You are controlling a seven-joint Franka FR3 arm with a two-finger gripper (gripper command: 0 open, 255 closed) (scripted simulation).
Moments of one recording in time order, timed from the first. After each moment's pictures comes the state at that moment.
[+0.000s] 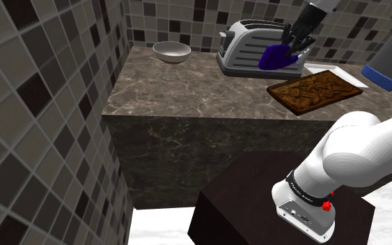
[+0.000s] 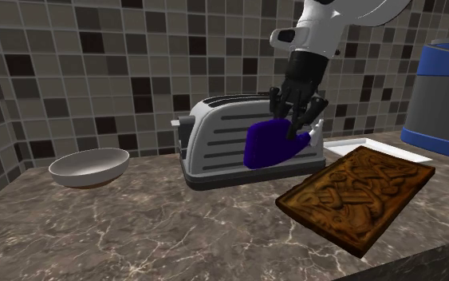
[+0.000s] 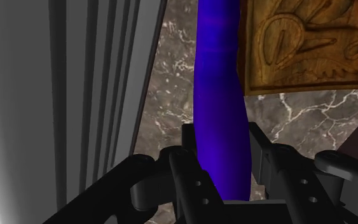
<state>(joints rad) 0.09 -0.58 -0.68 -2.20 -0.10 1.79 -1.74</state>
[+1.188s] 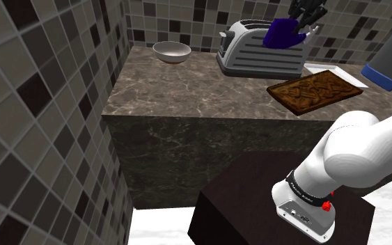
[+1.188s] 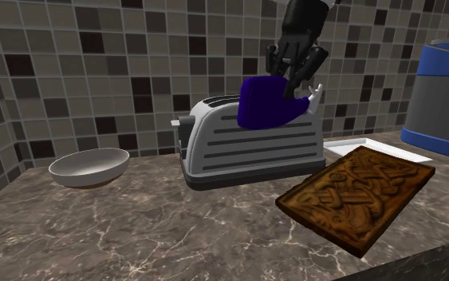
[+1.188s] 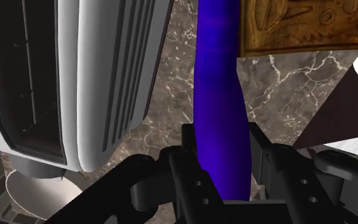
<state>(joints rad) 0.12 -0.54 -0.63 -1.96 -0.06 1.59 -1.69</state>
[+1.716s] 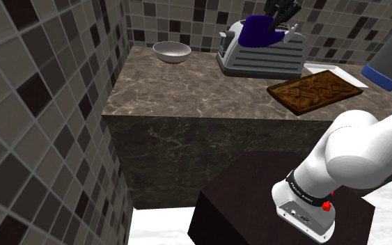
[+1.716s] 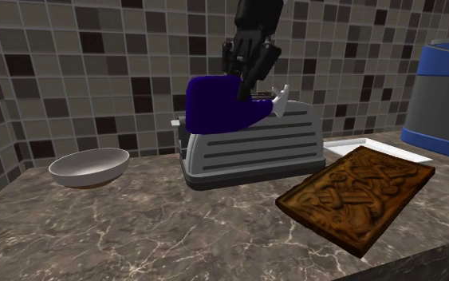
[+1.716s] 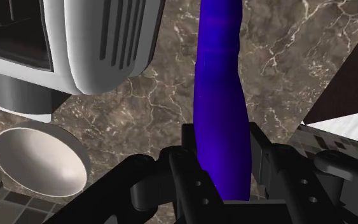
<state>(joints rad) 0.17 -0.51 -0.49 -2.00 0.00 1.65 -1.52</state>
